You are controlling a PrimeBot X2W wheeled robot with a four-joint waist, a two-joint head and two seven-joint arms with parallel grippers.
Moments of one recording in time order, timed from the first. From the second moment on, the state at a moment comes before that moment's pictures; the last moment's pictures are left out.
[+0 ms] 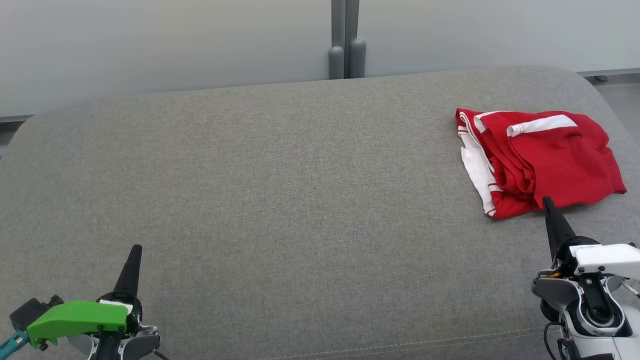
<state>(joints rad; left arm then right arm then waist) -0.05 0.07 0.01 0.29 -1.45 -0.09 0.06 -0.09 -0.07 -0.10 0.31 1.42 0.09 0.07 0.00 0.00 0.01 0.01</state>
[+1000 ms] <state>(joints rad) -0.06 0.04 0.07 0.29 -1.61 -0.12 0.11 -0.09 -0.04 -0.14 0.29 1.59 0.12 0.12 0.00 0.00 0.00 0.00</state>
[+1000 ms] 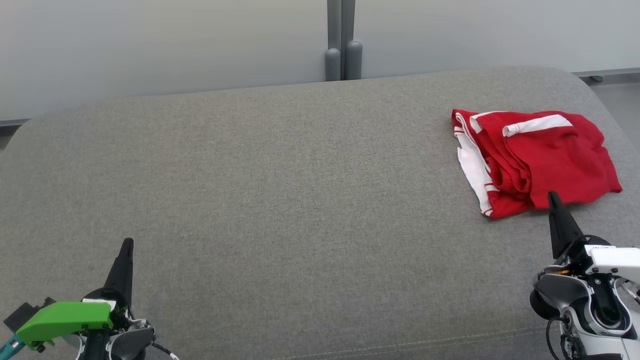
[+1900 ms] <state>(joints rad) -0.06 0.04 0.07 0.28 -1.61 -0.12 0.11 -0.09 -0.04 -0.14 0.29 1.60 0.12 0.12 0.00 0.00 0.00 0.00</state>
